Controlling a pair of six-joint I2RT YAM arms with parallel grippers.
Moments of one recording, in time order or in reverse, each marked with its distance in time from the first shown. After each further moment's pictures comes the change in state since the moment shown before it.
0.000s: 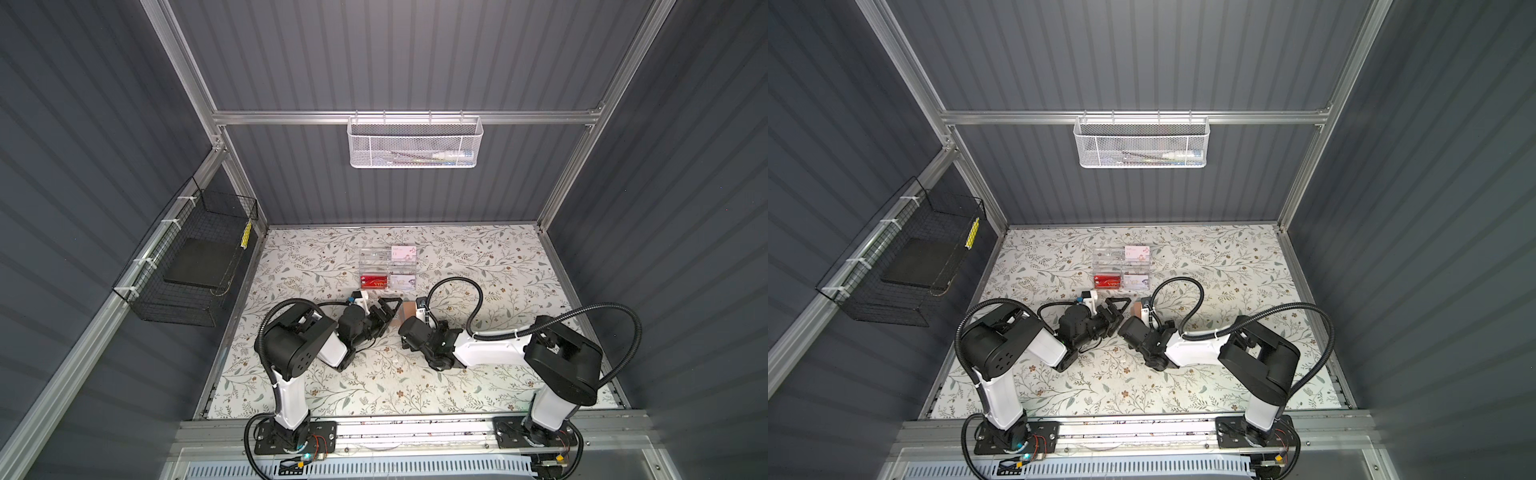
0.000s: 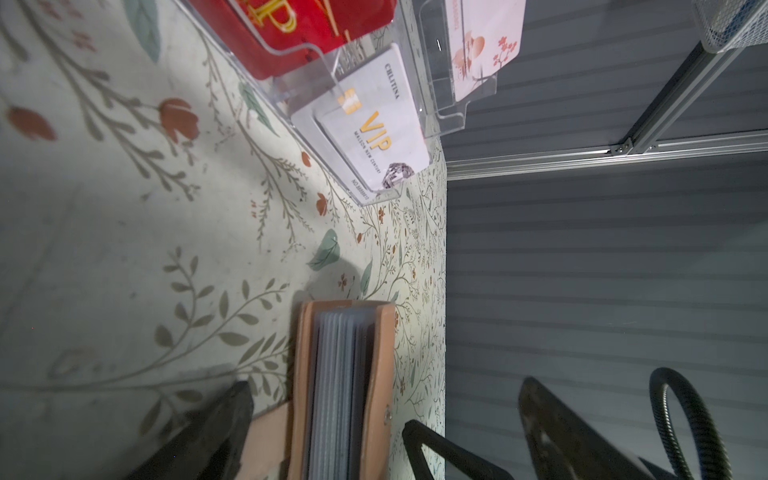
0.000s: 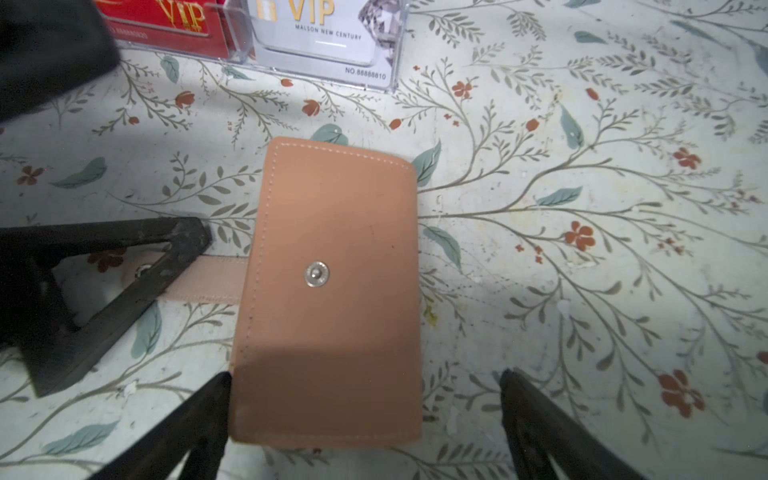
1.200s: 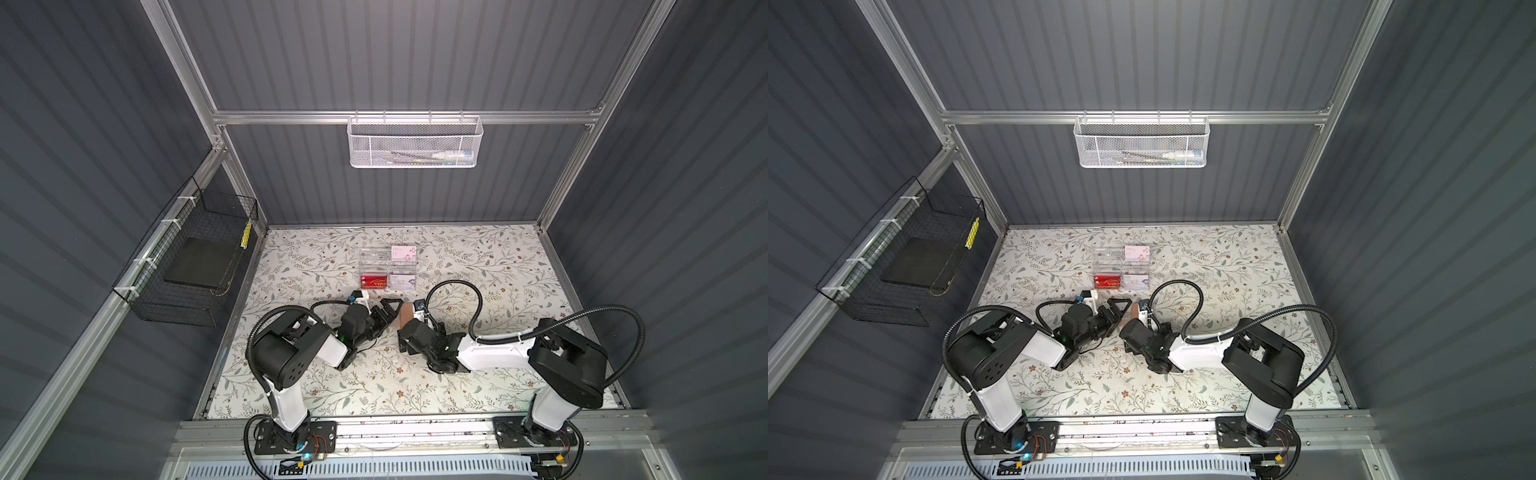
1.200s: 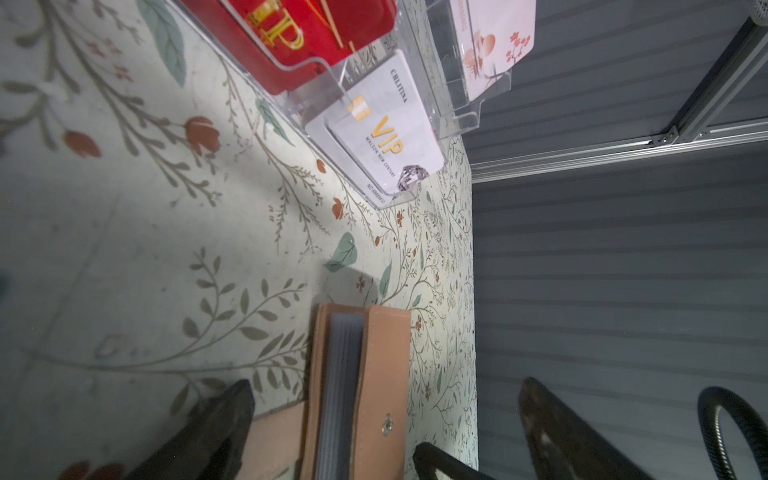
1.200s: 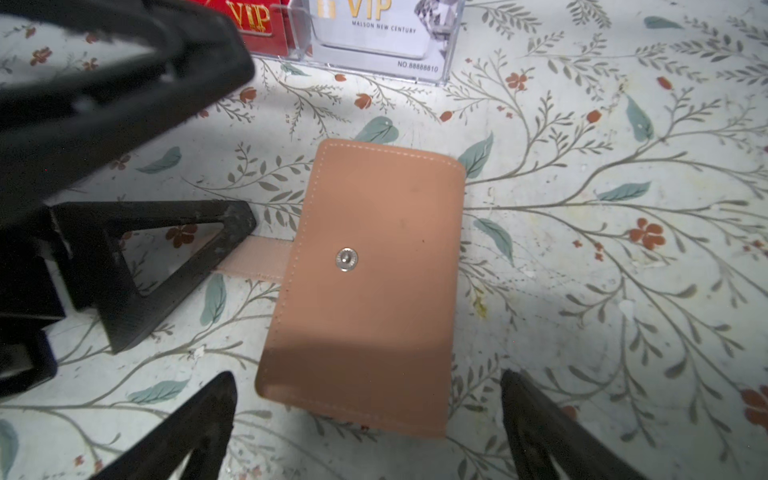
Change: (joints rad) left arm -0.030 -0.077 0.014 -0.150 -0.076 0.075; right arm 0.027 0.001 -0.027 0.090 -0.073 -0.018
